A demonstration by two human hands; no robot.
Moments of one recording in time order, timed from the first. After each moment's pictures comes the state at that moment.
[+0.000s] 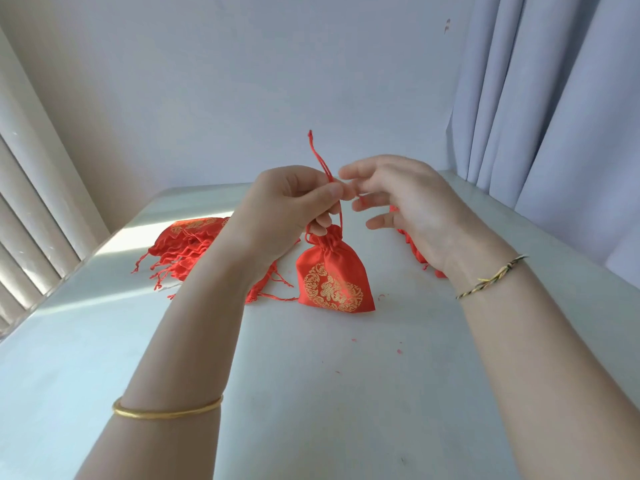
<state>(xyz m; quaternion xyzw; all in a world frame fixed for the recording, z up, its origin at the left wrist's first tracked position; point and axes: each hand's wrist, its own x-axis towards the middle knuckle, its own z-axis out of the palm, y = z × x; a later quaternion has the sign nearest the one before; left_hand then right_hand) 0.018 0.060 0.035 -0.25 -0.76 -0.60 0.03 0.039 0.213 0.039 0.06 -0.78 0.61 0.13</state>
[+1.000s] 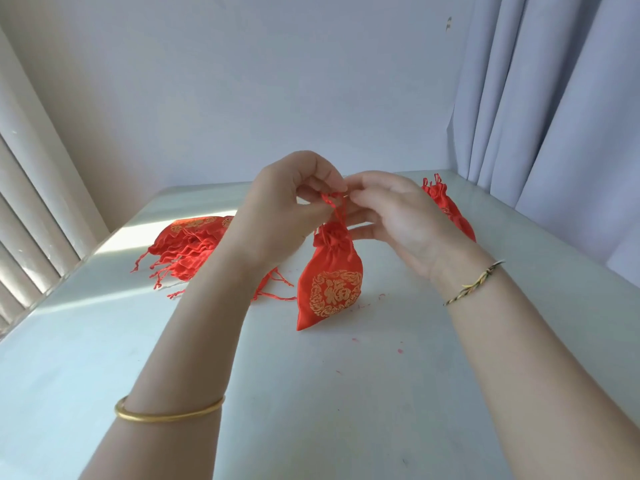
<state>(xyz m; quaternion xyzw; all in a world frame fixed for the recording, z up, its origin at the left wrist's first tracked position) 0.015 0.059 0.032 -0.31 -0.79 -0.50 0.15 0.028 0.207 0.021 0.11 -0.75 0.65 0.08</state>
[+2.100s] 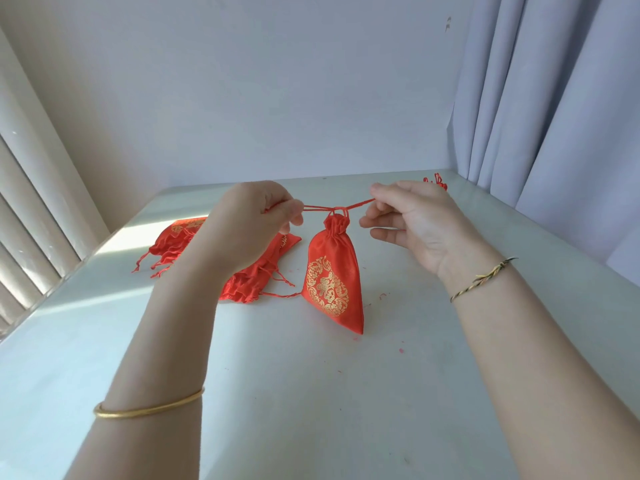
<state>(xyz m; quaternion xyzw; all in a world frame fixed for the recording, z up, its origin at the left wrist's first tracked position) 0.001 0.029 0.024 -0.21 -0.90 -0.35 0.13 0.019 0.226 0.011 -0.02 -0.68 0.72 0.12</state>
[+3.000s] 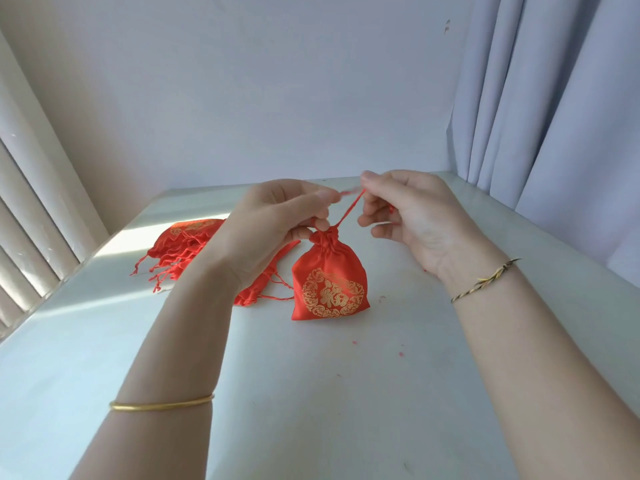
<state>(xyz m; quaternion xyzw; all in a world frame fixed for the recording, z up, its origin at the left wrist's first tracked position) 0.010 0.048 0.025 -0.24 -0.72 -0.65 -0.05 0.026 0.217 0.021 0.03 -0.70 0.70 0.14</state>
